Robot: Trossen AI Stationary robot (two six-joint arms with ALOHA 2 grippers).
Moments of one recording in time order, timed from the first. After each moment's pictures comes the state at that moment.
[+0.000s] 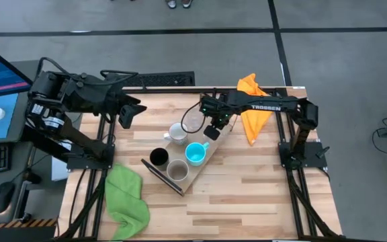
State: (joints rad) left arm -0.13 1.45 2.34 -1.57 -0.40 -0.76; right arm -0.24 1.82 1.56 -1.11 0.02 0.28
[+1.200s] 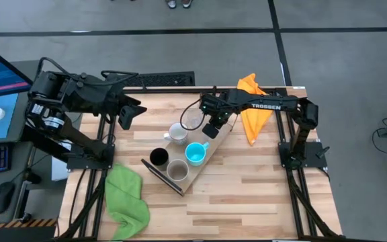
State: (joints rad) left arm -0.13 1.45 2.34 -1.57 -0.37 -0.76; right arm -0.26 1.82 1.56 -1.08 -0.01 0.28
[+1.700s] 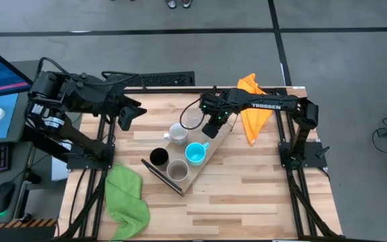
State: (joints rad) left arm -0.13 1.45 2.34 -1.57 -0.35 -0.76; right arm -0.26 1.82 1.56 -1.07 -0.03 0.28
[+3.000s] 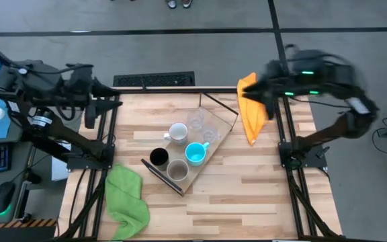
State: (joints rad) left arm -0.16 1.29 2.34 -1.53 -0.37 -0.40; right arm -0.18 1.28 1.97 -1.15 -0.05 0.12
